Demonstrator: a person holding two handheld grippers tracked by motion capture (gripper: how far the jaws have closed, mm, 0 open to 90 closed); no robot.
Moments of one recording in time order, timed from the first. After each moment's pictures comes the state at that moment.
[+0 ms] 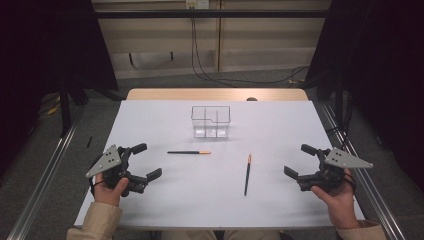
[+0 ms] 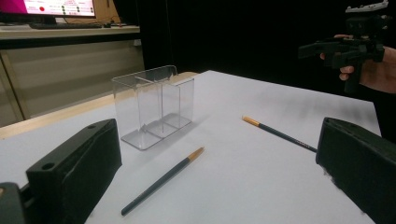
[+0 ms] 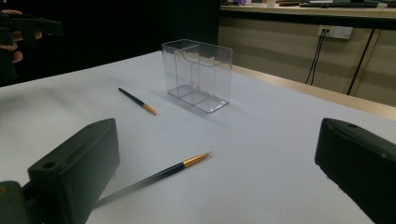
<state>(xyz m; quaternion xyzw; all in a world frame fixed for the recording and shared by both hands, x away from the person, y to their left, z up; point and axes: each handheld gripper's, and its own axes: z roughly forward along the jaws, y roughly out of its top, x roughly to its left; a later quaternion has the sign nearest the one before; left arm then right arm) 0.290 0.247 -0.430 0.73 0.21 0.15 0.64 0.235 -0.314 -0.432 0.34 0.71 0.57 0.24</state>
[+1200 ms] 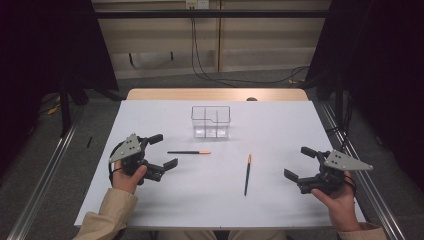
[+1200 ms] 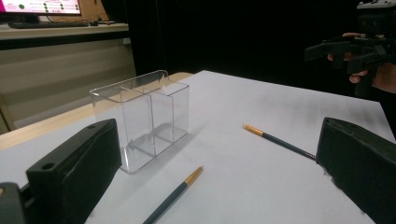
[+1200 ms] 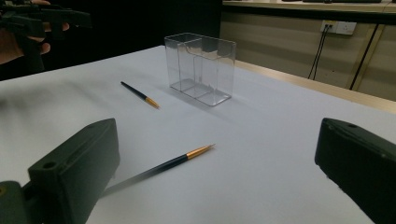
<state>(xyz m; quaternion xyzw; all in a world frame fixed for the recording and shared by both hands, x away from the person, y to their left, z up) 0.323 0.205 -0.429 0.74 0.19 0.13 0.63 0.230 -0.314 -0.435 0.34 0.71 0.57 0.24</state>
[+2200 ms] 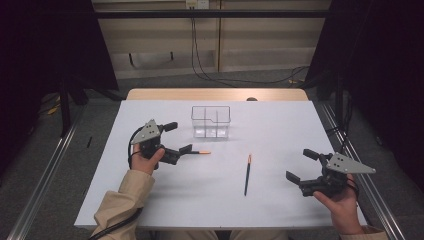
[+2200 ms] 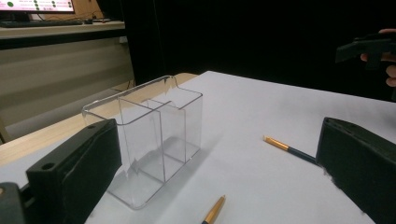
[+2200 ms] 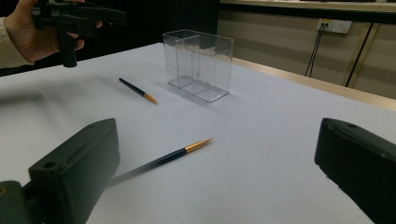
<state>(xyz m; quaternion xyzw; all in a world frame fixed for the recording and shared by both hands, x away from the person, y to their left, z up) 0.370 0.167 -0.436 0.74 0.18 0.13 0.63 0.223 -0.317 -0.436 0.34 0.71 0.56 0.24</state>
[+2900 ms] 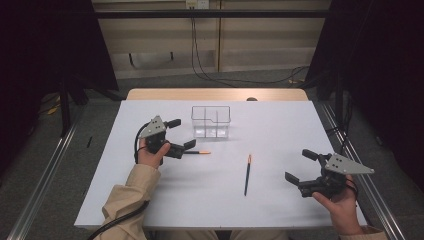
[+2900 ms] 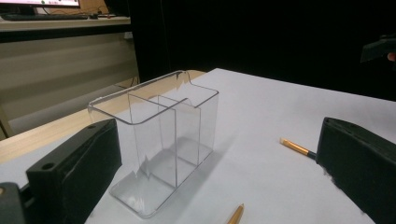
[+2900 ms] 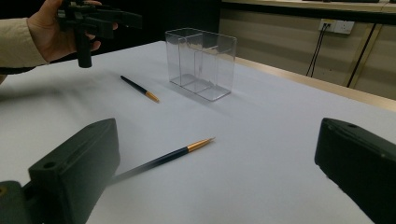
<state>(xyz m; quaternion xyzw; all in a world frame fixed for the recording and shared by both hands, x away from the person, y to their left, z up) 0.389 0.158 -0.446 0.75 0.20 0.13 0.62 0.223 -0.315 -0.437 0.34 0.72 0.56 0.24</state>
